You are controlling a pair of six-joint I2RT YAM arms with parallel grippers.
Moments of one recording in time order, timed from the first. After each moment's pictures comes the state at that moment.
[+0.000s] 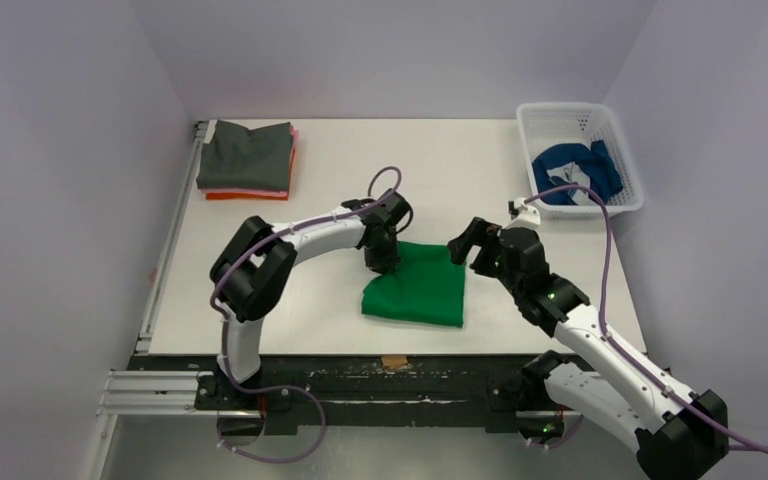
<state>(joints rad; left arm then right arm) -0.73 1.95 1.33 -0.59 0.04 -0.83 0.54 0.84 0.61 -0.25 0.23 0.69</state>
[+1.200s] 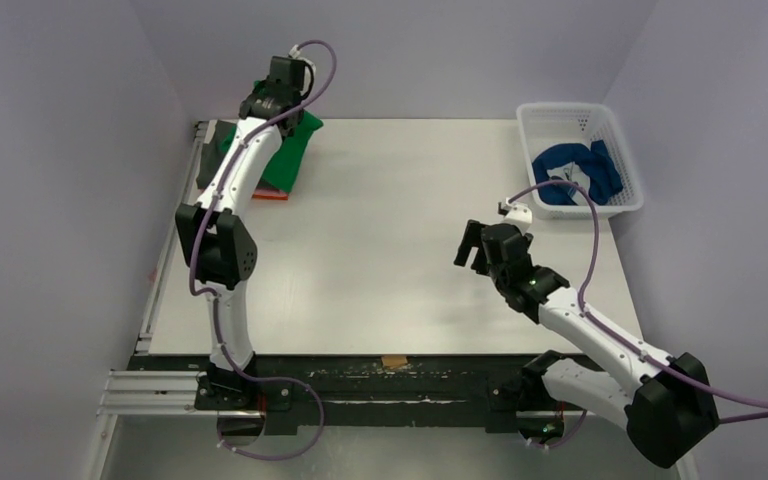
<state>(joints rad) -0.25 2.08 2.13 -0.72 -0.60 0.35 0.54 1.00 0.60 -0.25 0.43 0.59</state>
